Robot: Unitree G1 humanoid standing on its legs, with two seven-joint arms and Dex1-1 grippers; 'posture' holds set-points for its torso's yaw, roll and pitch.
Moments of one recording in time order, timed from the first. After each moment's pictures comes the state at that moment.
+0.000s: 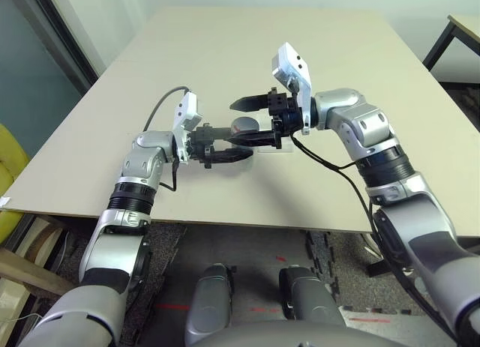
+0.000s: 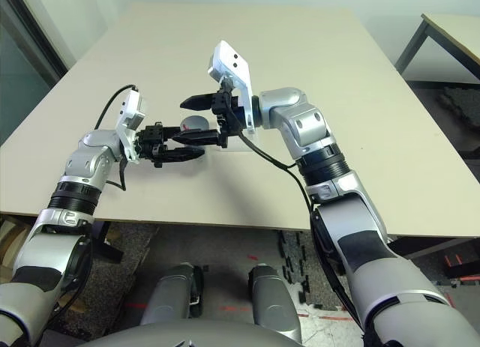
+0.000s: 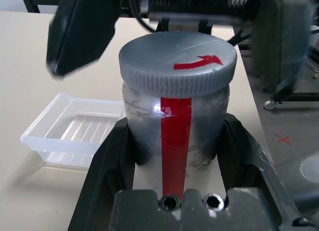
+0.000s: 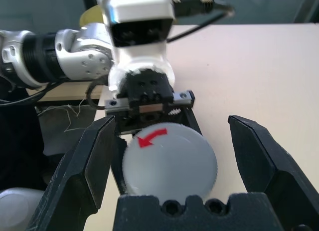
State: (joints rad) left arm -0.69 0.41 -0.03 0.52 -0.31 0.14 -1.43; right arm -0.93 -0.26 0.23 0.36 0.31 0.45 1.18
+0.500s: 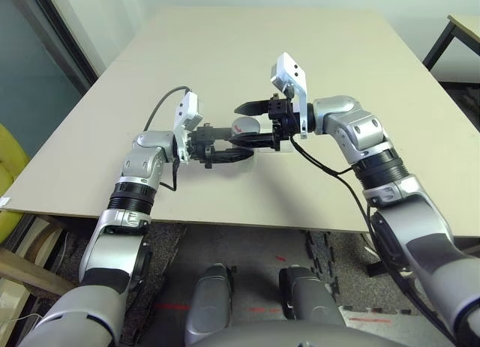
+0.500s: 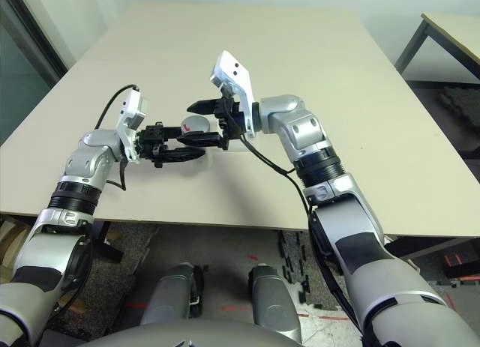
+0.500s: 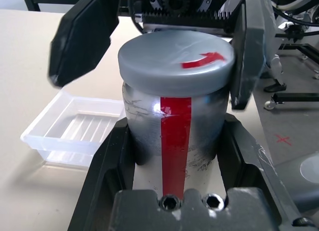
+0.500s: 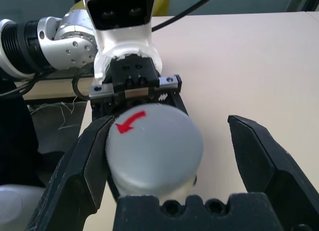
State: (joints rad) left arm -0.69 0.41 -0.03 0.51 -0.31 0.16 -1.42; right arm -0.93 -0.30 0.22 0.40 0.30 0.42 1.18
